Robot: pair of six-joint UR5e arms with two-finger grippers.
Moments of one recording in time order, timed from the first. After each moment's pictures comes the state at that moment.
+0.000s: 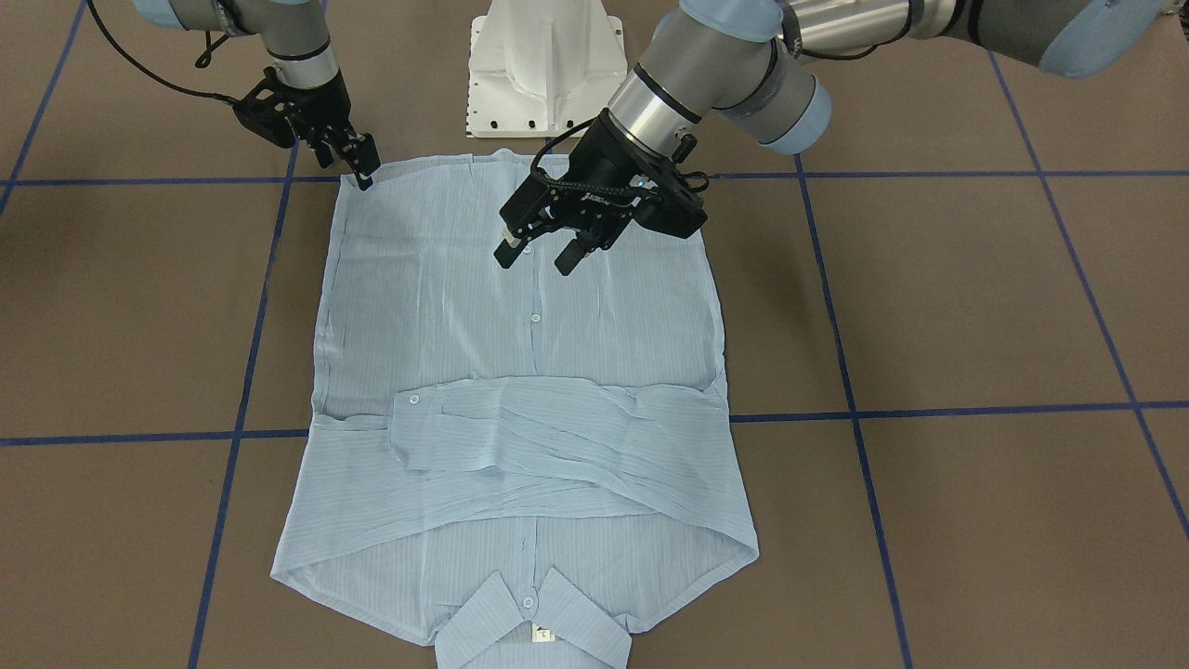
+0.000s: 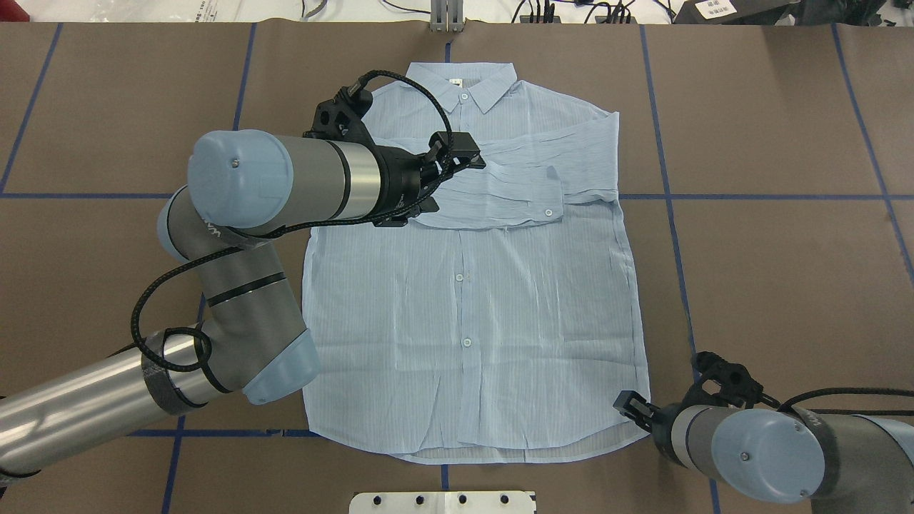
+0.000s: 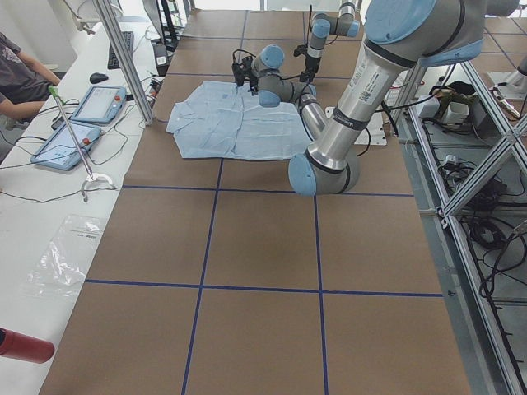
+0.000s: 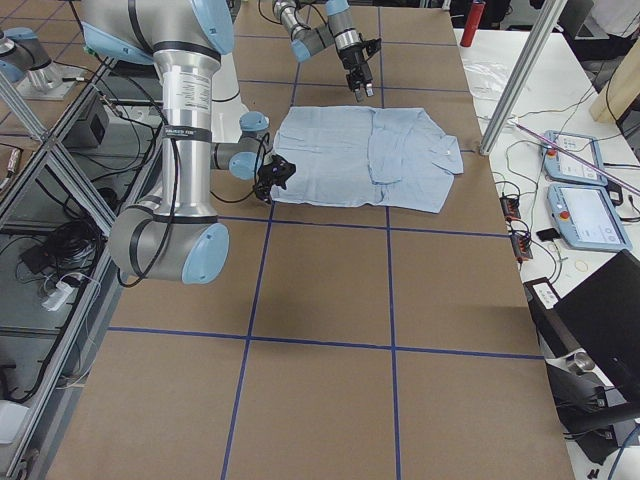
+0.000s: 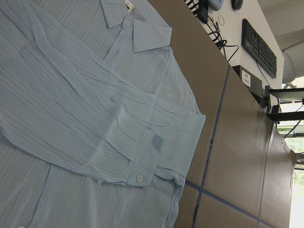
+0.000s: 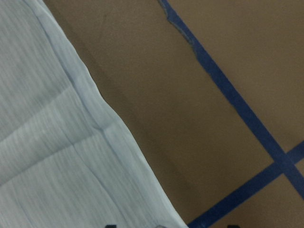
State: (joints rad) left arm -0.57 -2.25 -1.68 -2.30 -1.73 -1.85; right arm 0.13 -1.63 2.12 -1.30 1.53 2.11
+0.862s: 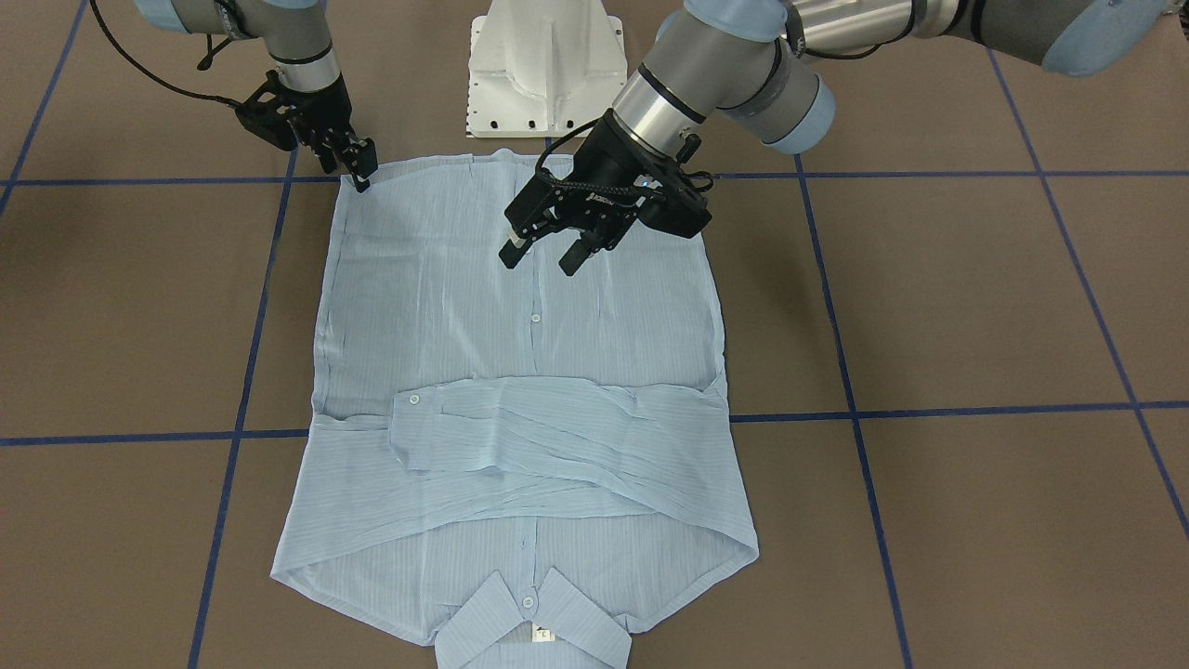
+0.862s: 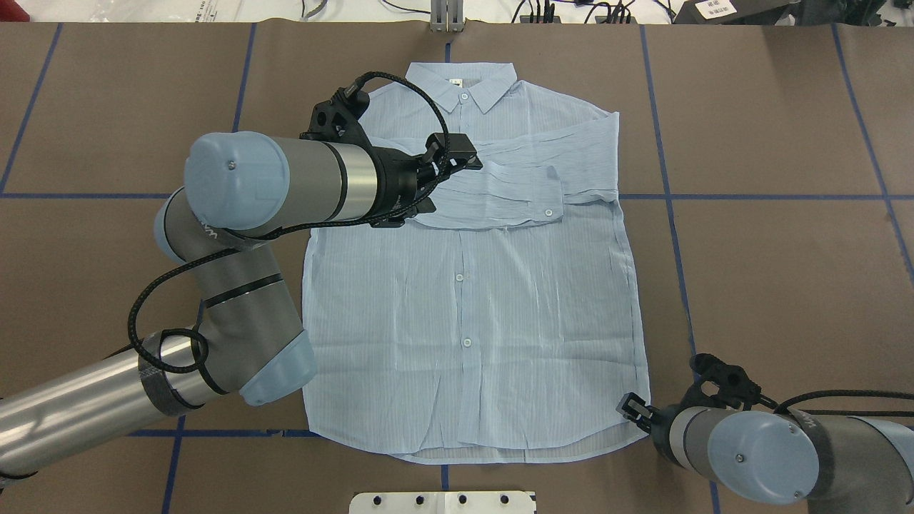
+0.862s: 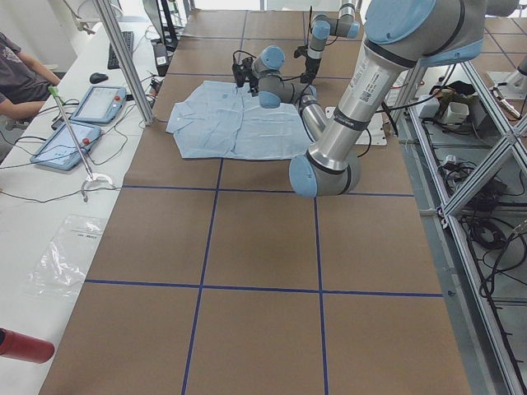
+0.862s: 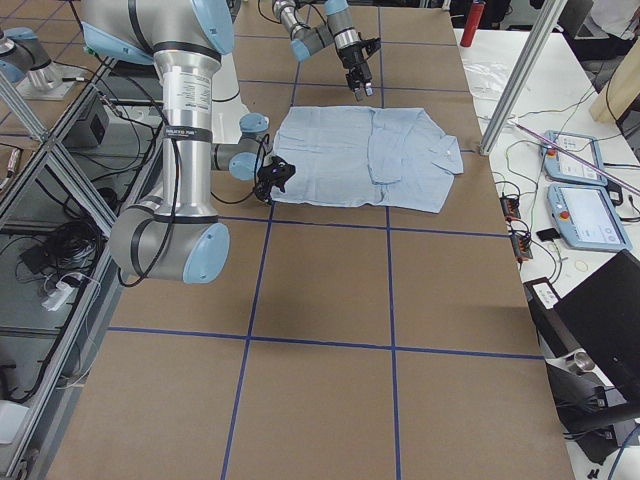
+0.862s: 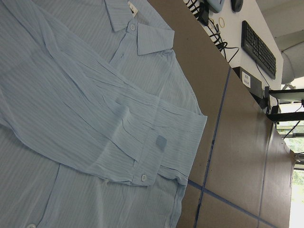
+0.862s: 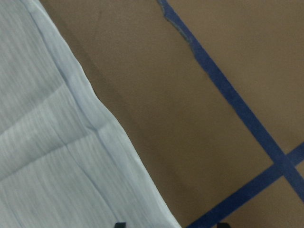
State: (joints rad) left arm -0.57 -2.24 -1.68 -2.30 -1.72 -1.85; right arm 0.13 -1.63 2.11 -1.30 1.52 2.11
